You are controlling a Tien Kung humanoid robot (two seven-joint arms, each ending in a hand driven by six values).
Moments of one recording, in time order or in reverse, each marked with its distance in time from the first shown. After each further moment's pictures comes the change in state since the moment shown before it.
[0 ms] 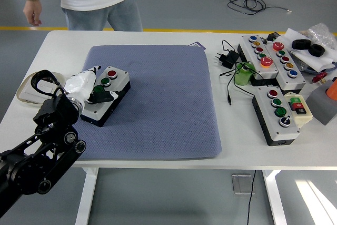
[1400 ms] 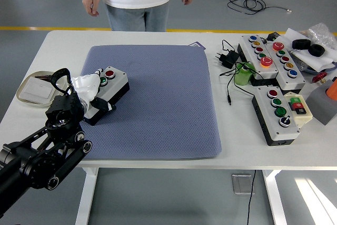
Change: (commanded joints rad) left arm -0.066 -0.019 0.063 0.113 0.166 -0.097 0.000; right arm -0.001 -0.005 -0.003 0.000 -0.009 -0.014 0.008
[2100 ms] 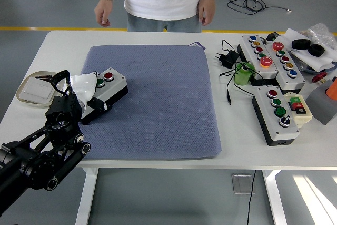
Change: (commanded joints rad) left arm -0.001 0.010 0.014 0.023 0.065 0.040 0.000; right arm -0.001 -0.001 0.004 0.000 -0.001 -0.007 0.006
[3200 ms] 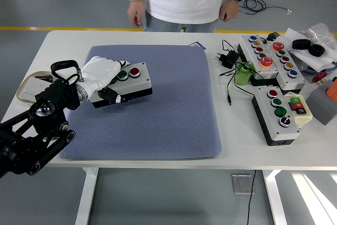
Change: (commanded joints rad) left arm -0.139 0.149 0.161 0.049 -0.033 0.077 -0.592; right arm 0.007 0.006 0.006 0.000 -0.024 -0.007 -0.011
